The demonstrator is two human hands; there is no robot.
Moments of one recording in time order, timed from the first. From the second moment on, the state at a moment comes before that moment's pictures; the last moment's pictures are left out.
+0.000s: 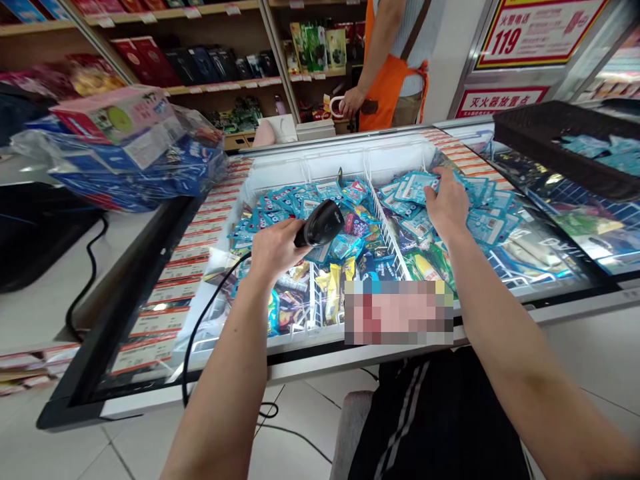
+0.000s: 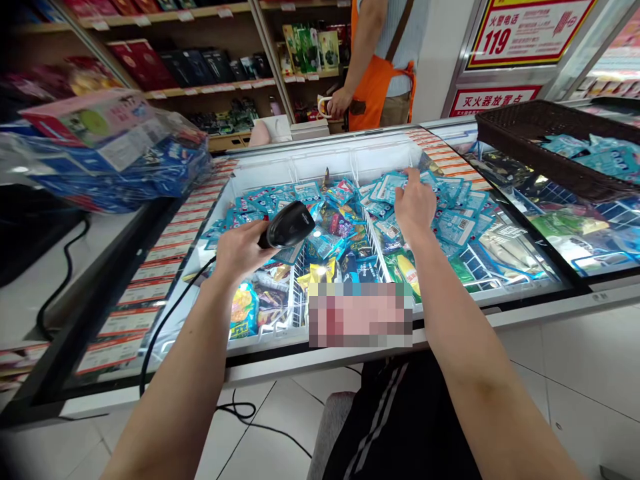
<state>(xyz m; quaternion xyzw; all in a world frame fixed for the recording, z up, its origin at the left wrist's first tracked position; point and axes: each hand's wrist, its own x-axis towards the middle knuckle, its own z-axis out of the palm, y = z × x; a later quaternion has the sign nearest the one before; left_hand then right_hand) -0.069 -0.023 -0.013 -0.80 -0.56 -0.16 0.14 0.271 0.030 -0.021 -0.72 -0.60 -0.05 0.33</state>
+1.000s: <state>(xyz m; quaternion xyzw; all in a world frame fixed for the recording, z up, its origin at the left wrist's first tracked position) -0.098 -0.021 -0.010 -0.75 -0.61 -0.17 0.17 0.241 0.023 -0.034 -0.59 -0.76 -0.14 0.25</state>
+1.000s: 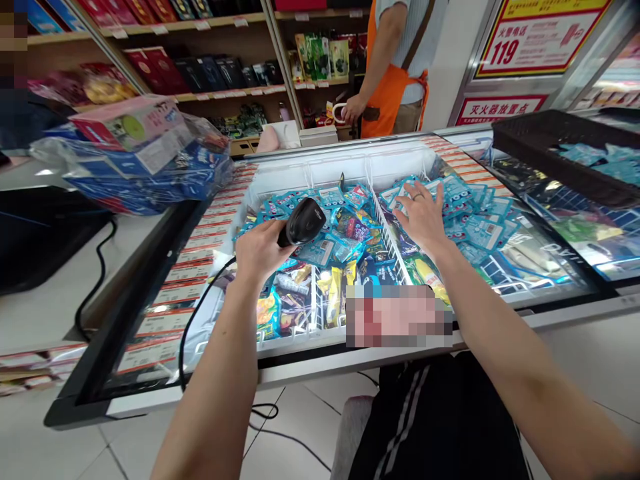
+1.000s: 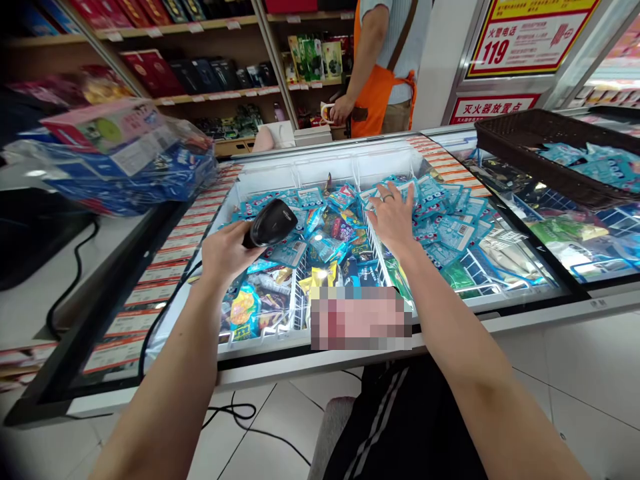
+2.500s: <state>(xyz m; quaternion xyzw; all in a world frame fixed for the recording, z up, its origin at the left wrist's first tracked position) -0.111 -0.029 -0.010 -0.75 -0.61 -0.18 0.15 0.280 0.020 -0.056 -0.59 -0.79 -0.10 0.15</state>
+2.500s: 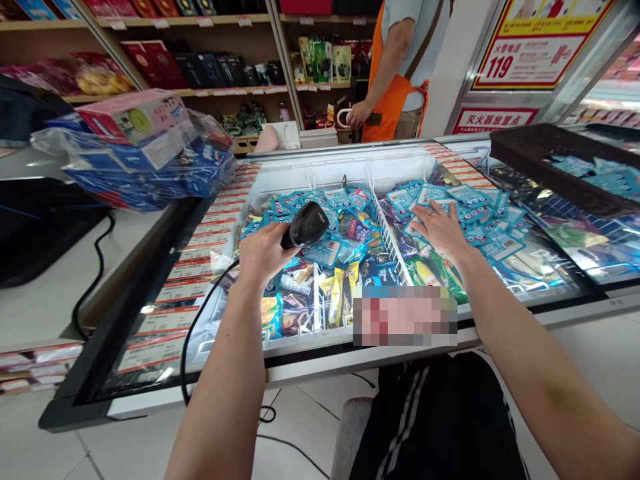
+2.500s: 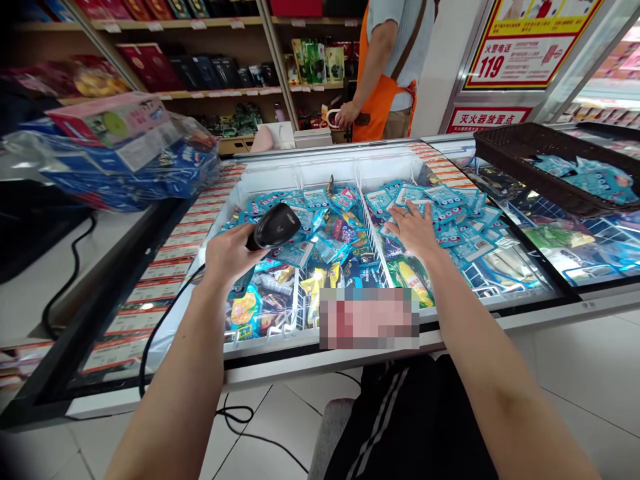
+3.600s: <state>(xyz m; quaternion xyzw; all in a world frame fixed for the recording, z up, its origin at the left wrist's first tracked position) -0.101 -0.030 -0.010 -0.80 -0.57 -0.14 0.13 0.189 0.012 -0.032 -0.40 -0.91 -0.04 0.11</state>
